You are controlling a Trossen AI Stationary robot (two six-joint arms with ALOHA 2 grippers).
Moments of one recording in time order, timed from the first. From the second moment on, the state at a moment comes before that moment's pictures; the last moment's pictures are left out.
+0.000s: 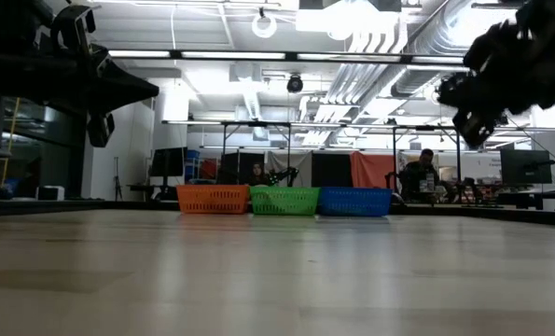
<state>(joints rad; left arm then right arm) 0.06 0.51 0.01 0.49 -0.16 -0.73 0.00 0.49 0.11 0.19 -0.13 0.44</state>
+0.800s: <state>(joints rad) 0.08 0.29 0.01 0.39 -0.16 -0.73 0.01 0.16 0.06 -0.11 -0.11 0.44</state>
